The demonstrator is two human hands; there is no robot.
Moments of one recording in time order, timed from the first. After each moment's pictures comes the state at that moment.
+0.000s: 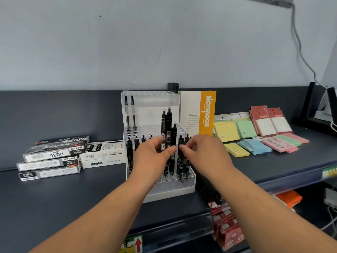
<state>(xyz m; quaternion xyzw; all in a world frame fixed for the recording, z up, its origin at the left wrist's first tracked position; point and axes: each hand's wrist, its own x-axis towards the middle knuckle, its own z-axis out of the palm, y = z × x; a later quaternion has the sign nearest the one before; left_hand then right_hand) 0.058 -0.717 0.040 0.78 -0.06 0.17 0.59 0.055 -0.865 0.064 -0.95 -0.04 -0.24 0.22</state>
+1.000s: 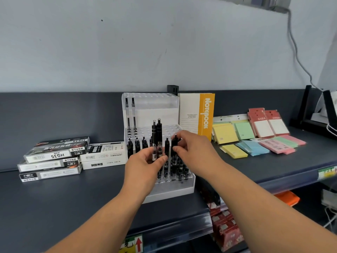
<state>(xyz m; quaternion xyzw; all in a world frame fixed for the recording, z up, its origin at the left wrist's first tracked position) 0.047 -0.701 0.020 0.77 -0.03 0.20 0.60 0.054 -0.850 0.071 -0.93 -0.15 -0.18 0.30</state>
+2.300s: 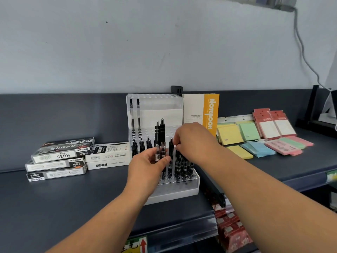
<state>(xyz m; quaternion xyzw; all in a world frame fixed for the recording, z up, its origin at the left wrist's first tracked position) 0.052 -0.696 0.019 0.77 -0.03 0.17 0.61 0.073 -0.832 0.098 -0.97 -0.14 -0.19 0.04</state>
